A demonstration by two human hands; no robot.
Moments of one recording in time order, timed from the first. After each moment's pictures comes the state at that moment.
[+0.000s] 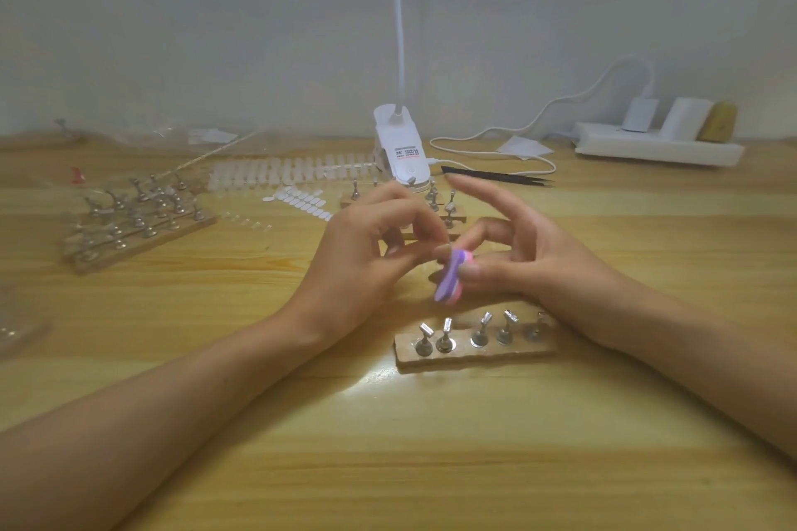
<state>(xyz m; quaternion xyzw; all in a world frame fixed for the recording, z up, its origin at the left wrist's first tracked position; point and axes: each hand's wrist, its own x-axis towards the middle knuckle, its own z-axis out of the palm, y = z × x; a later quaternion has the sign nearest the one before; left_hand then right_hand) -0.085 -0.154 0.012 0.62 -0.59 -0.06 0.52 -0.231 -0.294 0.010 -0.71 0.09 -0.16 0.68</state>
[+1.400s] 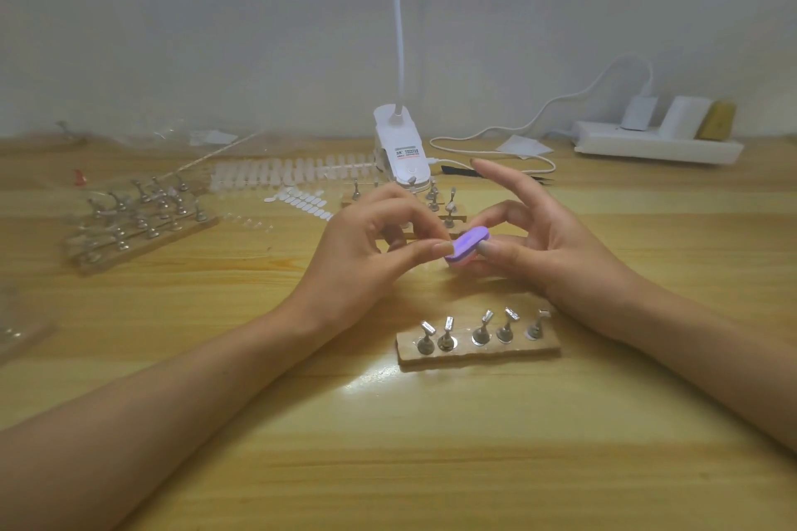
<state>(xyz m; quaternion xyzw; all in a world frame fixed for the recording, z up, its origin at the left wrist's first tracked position) -0.082 -0.153 0.012 0.62 -0.56 -0.10 0.54 -0.237 -0.299 0.010 -0.74 0.09 -0.22 0.62</state>
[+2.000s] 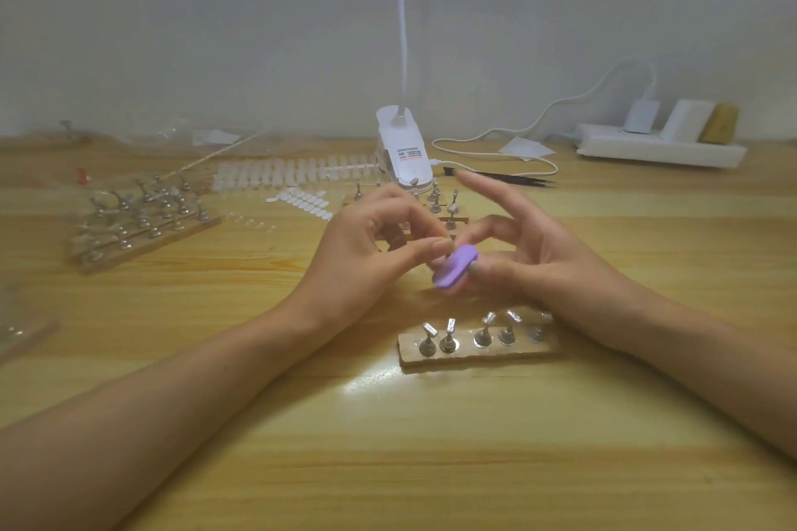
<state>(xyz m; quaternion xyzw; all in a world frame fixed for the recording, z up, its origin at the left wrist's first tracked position) -0.079 -0.155 0.011 0.62 -0.55 -0.11 0.55 -0.233 -0.296 0.005 -0.73 0.06 -0.19 0.66</state>
